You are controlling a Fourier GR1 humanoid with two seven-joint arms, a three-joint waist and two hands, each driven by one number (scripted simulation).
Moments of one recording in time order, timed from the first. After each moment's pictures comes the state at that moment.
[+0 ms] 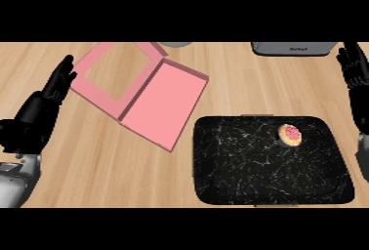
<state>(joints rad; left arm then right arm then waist) -0.25 0.52 -0.18 -1.67 0.08 0.19 0.17 -0.33 -0.50 -0.02 -1.39 -0.10 -0.12 -0.18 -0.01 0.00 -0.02</state>
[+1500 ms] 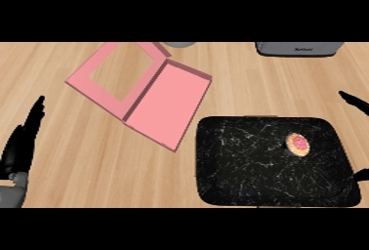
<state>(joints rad) -0.09 0.50 -0.04 -1.33 -0.04 0.26 0.07 -0.20 -0.84 0.07 -1.17 0.13 0.34 -0.51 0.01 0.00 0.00</state>
